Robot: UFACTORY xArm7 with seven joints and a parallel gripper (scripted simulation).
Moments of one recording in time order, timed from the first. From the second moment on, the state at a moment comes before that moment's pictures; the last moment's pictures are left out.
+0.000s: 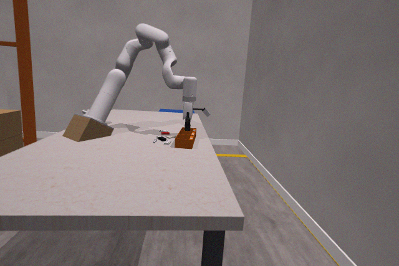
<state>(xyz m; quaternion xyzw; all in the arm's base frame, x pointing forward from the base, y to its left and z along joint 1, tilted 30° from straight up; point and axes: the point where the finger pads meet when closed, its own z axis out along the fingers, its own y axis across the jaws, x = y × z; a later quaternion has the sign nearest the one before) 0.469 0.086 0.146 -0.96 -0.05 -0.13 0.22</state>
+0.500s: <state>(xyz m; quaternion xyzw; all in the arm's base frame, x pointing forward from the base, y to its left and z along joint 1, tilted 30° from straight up) 0.463 0.072 0.173 -0.96 -0.04 -0.13 0.22</state>
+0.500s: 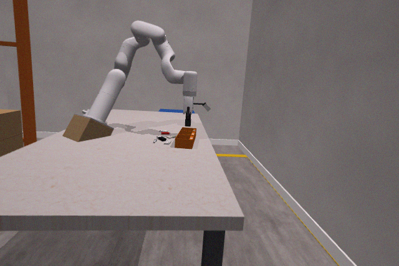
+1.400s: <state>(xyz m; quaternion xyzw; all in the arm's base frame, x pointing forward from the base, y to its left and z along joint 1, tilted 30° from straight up) 0.436 0.017 0.278 -0.96 -0.04 -0.14 0.22</state>
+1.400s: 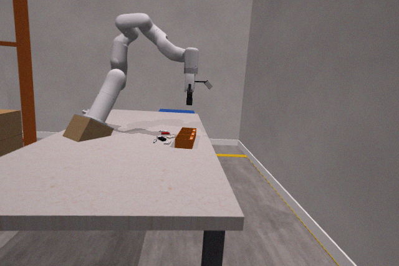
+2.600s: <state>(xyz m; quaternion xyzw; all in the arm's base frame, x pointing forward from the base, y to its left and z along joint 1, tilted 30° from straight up) 0.400 -0.039 0.153 -0.94 0.23 -0.05 0.25</state>
